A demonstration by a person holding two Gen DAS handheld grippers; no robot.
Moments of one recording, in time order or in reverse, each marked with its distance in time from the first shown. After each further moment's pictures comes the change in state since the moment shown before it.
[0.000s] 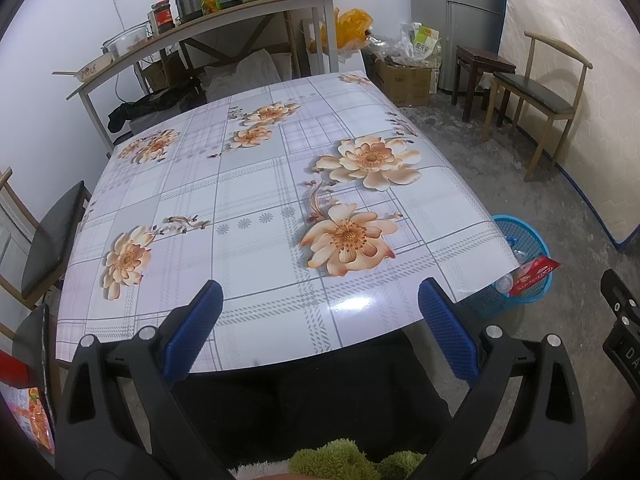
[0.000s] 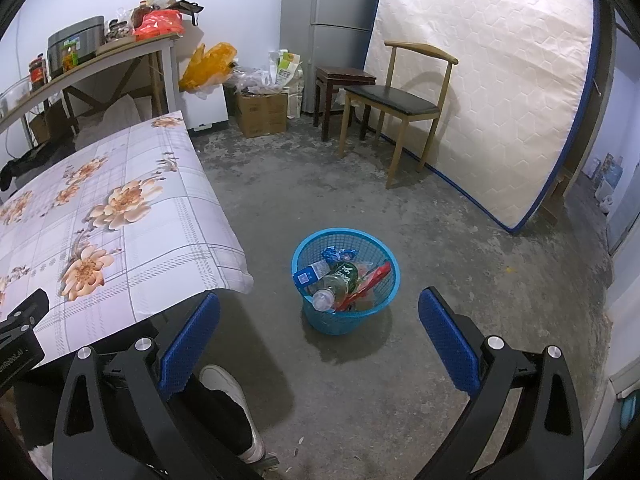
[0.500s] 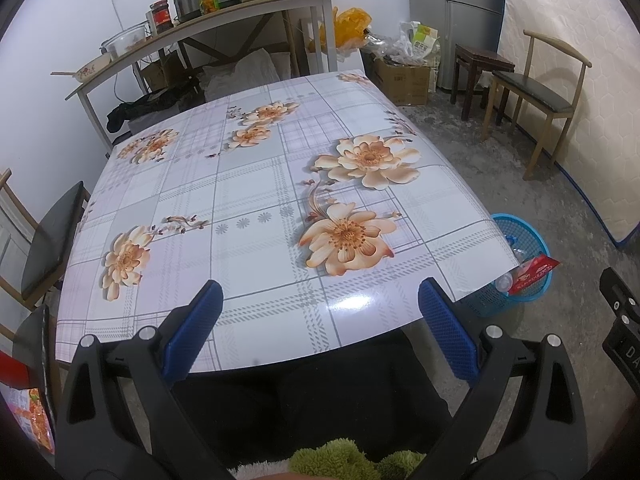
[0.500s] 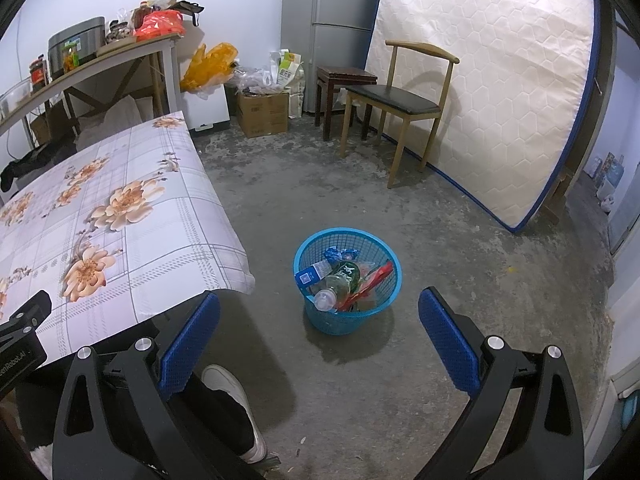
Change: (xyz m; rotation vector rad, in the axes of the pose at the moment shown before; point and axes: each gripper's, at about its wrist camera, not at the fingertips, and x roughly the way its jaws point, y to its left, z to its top) left arm 0.000 -0.001 0.001 0.004 0.003 -0.001; right arm 0.000 0.001 0.000 0.002 0.001 -0.001
